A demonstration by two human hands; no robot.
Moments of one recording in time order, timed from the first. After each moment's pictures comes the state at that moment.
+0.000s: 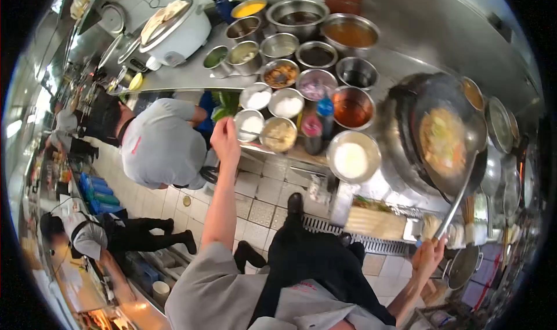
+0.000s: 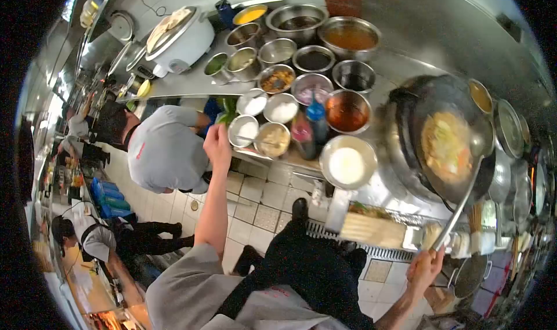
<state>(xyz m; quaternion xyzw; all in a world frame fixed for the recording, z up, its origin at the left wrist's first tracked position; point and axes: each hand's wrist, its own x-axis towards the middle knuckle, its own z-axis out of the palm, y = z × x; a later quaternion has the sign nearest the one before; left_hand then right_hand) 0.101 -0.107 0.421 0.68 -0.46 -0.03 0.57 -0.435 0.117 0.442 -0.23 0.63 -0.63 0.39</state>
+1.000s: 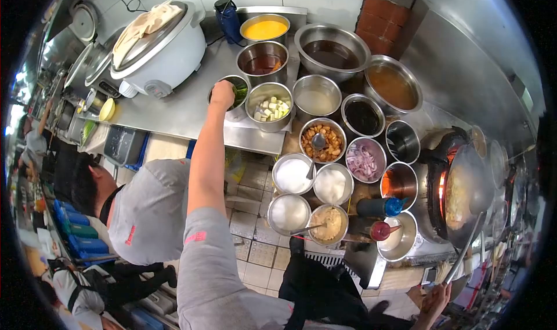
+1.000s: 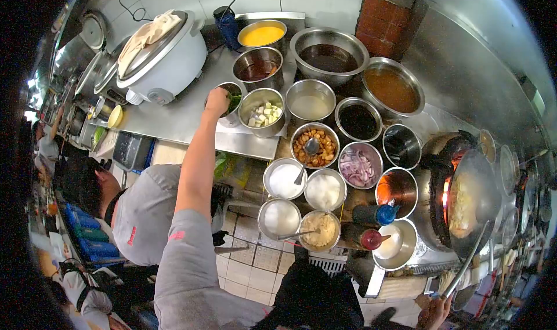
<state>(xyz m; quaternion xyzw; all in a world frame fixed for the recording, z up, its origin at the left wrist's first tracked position) 0.382 -0.524 0.370 0.73 -0.68 0.01 0.12 -0.279 0.027 0.488 -0.13 0.71 -0.63 0.27</state>
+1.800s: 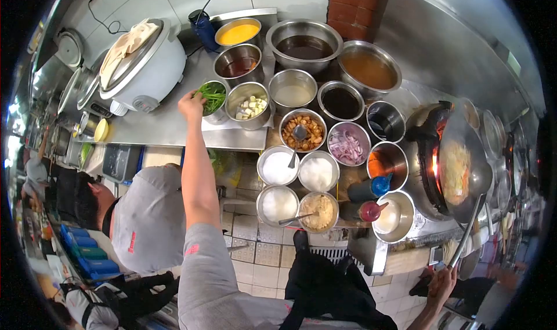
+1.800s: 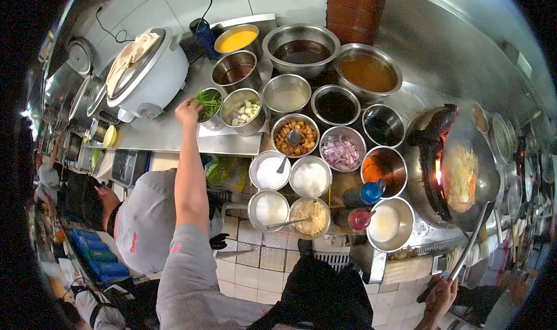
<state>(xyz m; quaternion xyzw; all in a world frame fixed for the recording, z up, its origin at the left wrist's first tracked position) 0.389 -0.495 0.372 0.65 -0.39 -0.19 0.63 -0.306 0.066 0.471 -0.16 0.68 -0.63 0.33</state>
